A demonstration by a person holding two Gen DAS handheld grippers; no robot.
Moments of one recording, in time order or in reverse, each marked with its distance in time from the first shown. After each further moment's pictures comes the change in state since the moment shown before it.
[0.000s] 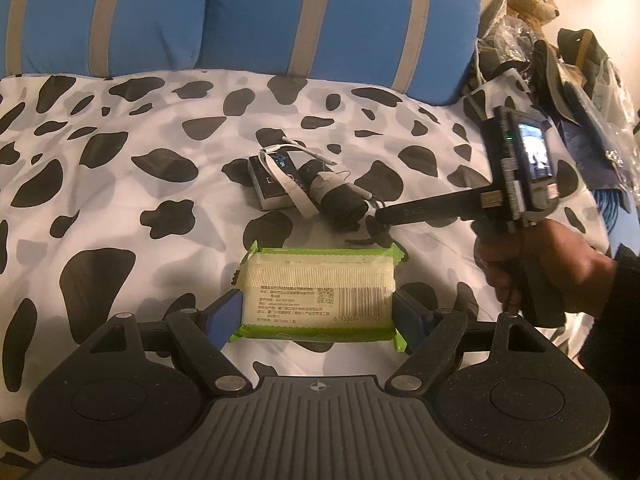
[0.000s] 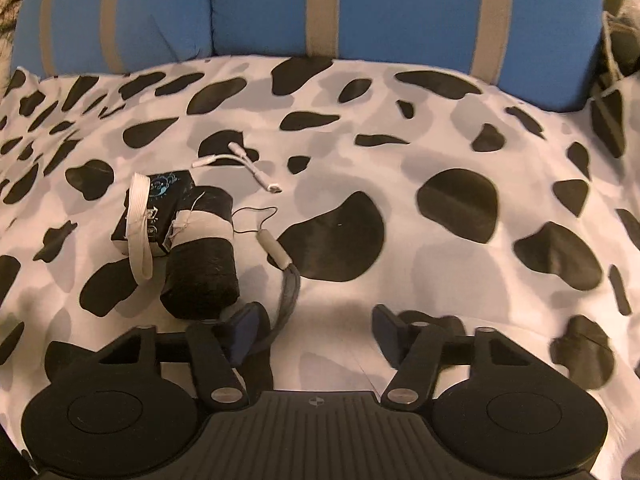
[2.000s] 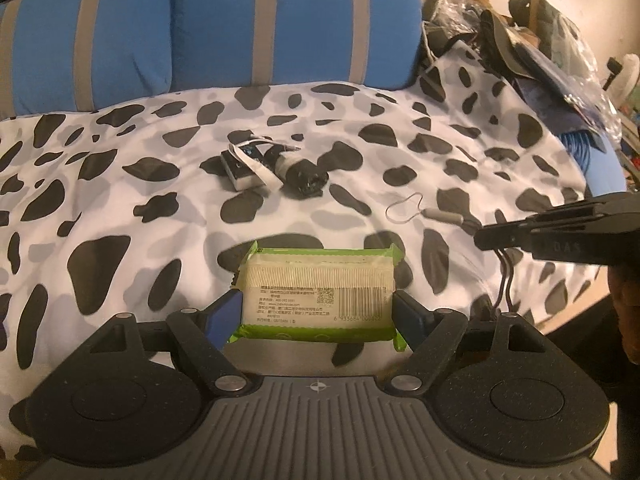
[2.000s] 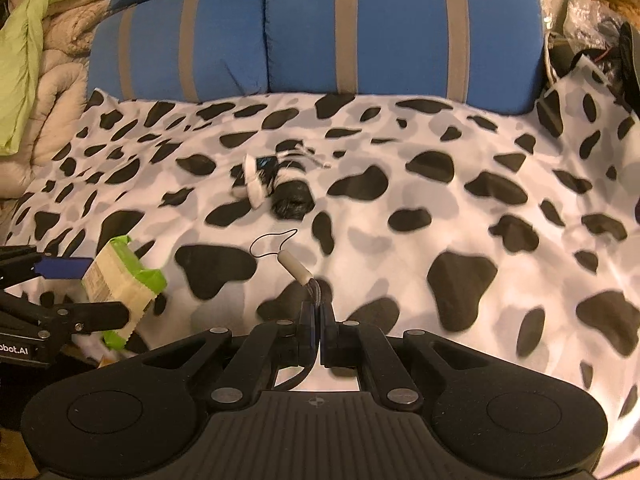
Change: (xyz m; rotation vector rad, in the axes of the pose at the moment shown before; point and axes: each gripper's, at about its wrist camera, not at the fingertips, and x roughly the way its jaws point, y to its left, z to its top) left arm -0.037 -0.037 -0.060 0.158 -0.054 0.015; right arm -0.180 0.016 -0.131 0.027 -0.121 0.100
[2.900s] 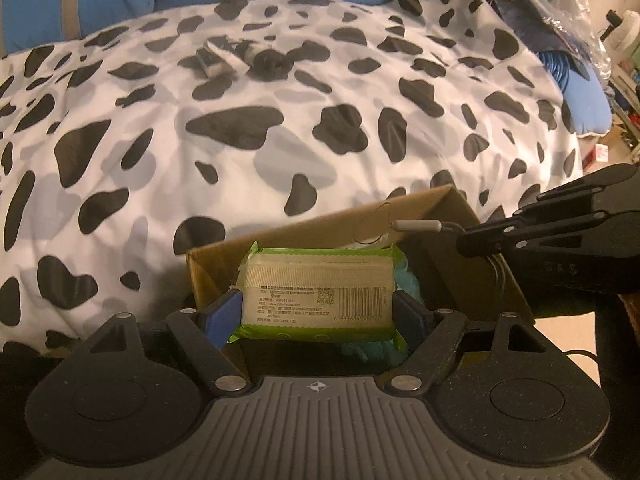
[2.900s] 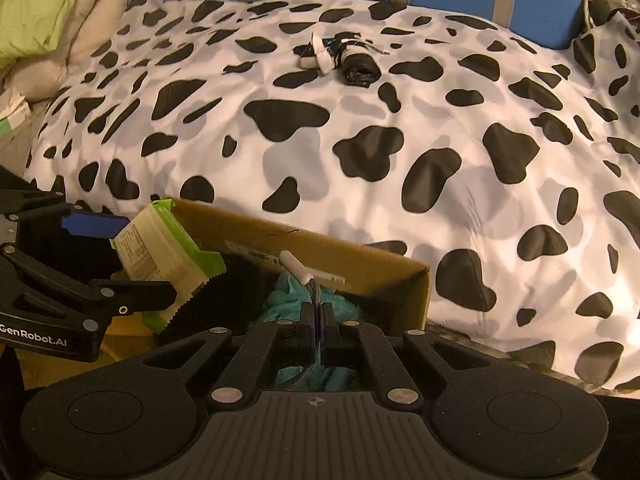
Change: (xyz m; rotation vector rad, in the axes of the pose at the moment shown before) left arm -0.022 -0.035 -0.067 0.000 0.230 -0.024; right arm -0.028 0.053 -0.078 -0.078 0.244 0.035
